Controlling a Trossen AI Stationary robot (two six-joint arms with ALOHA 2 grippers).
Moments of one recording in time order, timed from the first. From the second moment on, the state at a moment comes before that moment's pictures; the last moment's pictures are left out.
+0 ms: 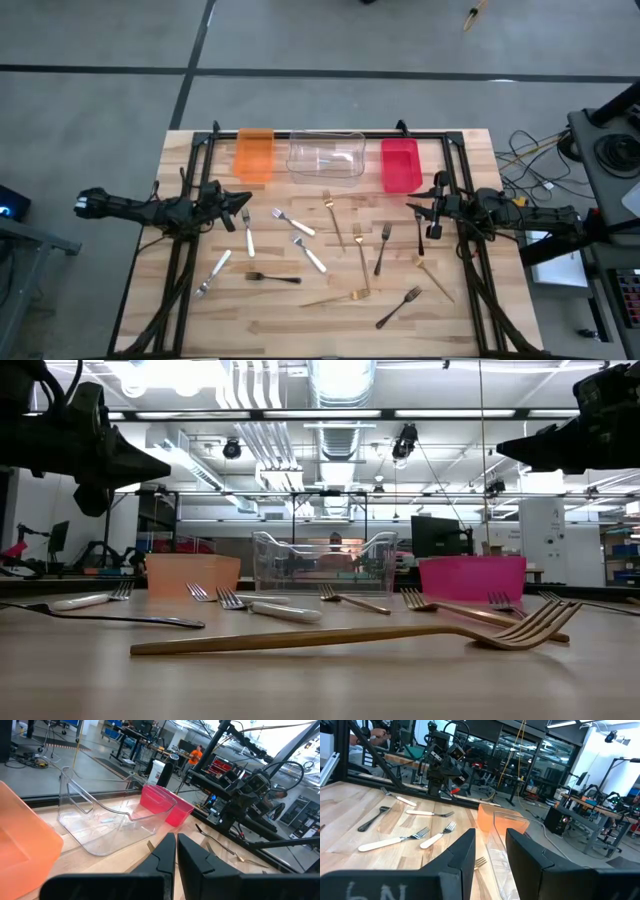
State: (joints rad) left arm -0.18 0.13 0.01 0.08 -0.64 -0.48; right arm -0.05 0.02 0.03 0.03 0.10 -0.30
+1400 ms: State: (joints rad) left arm -0.18 0.13 0.01 0.29 -0.65 -0.60; right arm -0.05 0.02 0.03 0.05 0.05 0.44
